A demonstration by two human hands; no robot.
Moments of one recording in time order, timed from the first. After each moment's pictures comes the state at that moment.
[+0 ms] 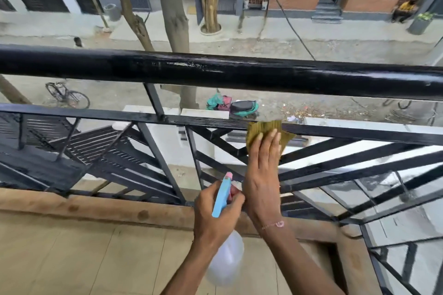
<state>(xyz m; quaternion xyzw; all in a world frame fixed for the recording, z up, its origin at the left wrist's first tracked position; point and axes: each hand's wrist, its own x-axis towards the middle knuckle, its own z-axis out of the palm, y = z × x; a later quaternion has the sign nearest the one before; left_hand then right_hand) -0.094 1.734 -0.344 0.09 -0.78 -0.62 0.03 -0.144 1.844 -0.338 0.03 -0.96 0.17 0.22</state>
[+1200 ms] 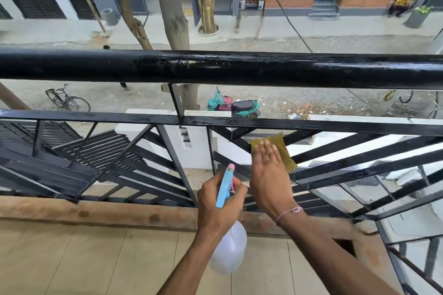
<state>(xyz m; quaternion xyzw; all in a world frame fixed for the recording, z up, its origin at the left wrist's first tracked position) -0.114 1.686 -0.339 0.08 -0.79 -0.60 0.04 -0.163 1.812 -0.330 0.05 -1.00 0.08 0.02</state>
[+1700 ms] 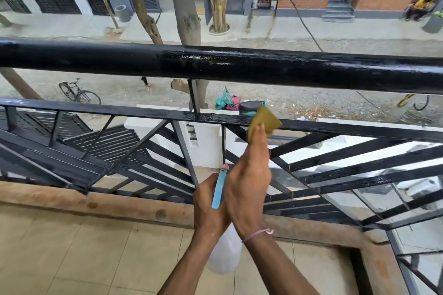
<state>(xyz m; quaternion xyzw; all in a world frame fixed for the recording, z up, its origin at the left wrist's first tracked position) -0.111 1.658 -0.350 0.14 -0.73 -0.67 0.04 -0.136 1.723 -0.293 -0.06 -0.81 0.51 0.26</state>
